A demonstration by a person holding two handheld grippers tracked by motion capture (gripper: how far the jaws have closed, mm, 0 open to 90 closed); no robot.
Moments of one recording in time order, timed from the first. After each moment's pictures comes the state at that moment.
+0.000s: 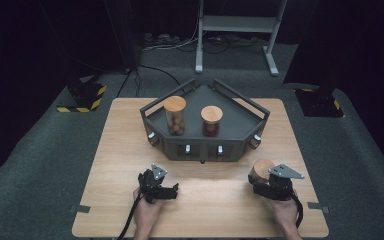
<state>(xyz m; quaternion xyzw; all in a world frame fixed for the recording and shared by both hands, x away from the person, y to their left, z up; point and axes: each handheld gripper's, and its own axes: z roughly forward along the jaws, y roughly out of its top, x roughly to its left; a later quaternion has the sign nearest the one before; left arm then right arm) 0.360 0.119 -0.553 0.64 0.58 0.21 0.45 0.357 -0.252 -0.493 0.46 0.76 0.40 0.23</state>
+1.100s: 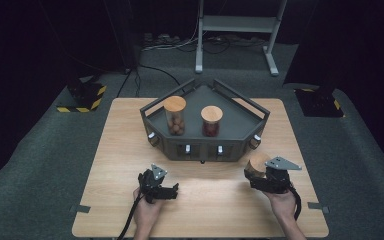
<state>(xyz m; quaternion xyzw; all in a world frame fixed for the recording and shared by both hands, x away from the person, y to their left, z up) 0.360 0.119 -0.553 0.64 0.59 0.21 0.45 0.367 -0.241 -0.471 0.44 0.77 0.41 0.22</state>
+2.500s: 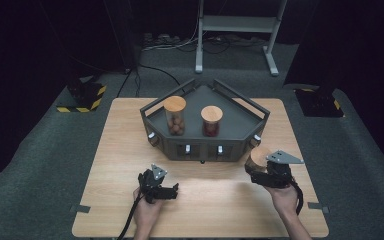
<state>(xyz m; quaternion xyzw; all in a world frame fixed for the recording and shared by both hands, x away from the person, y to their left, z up) 0.360 0.119 -0.553 0.64 0.59 0.21 0.45 0.374 -0.239 -0.450 0.43 0.77 0.41 0.22</state>
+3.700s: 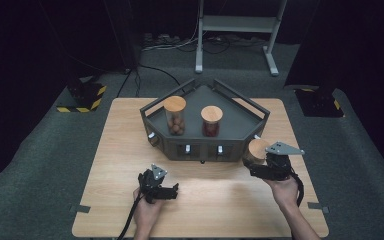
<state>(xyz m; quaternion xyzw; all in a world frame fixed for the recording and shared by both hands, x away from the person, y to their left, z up) 0.360 0.119 -0.553 0.64 0.58 0.21 0.45 0.385 -0.233 -0.424 0.42 0.77 0.43 0.21</state>
